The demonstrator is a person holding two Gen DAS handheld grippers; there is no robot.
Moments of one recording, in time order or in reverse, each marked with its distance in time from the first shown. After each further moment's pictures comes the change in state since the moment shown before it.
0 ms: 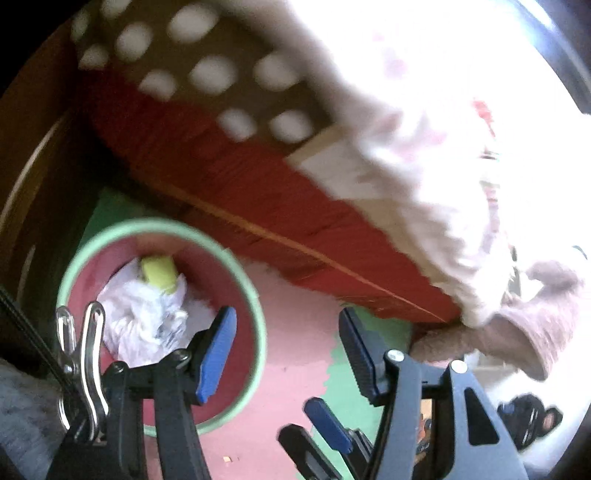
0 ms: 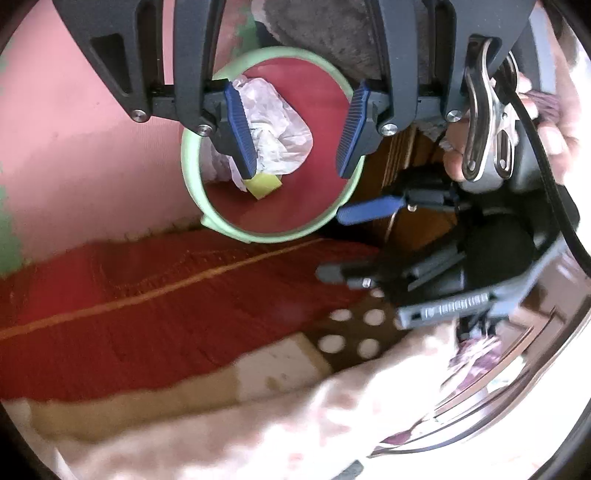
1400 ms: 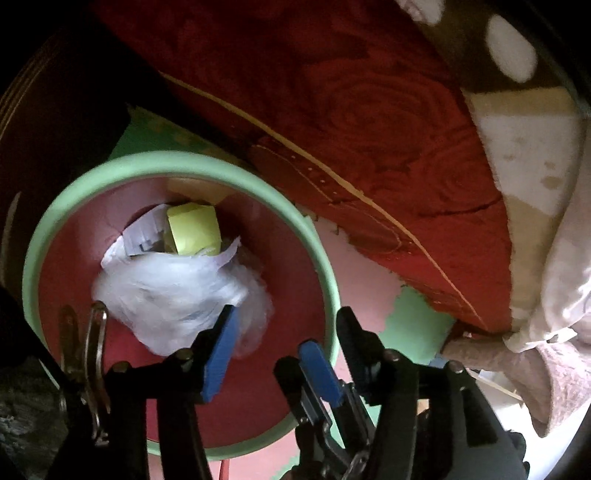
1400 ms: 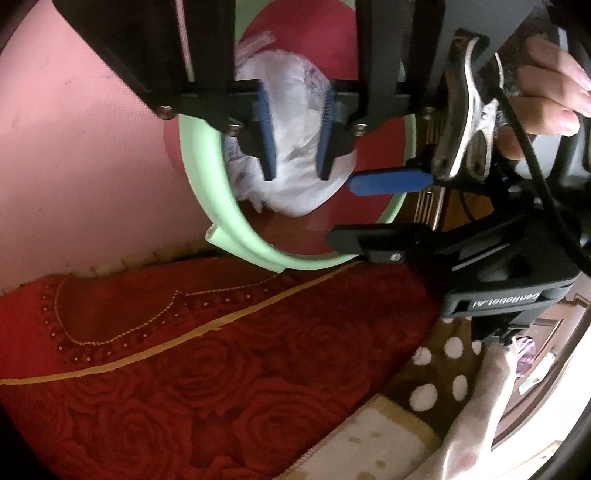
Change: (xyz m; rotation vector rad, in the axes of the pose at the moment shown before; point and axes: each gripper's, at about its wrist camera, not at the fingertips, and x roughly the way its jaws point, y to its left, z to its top) left arm 0.122 0.066 0.017 -0.240 0.273 0.222; right arm 0.116 -0.073 0.003 0.087 0.139 0.103
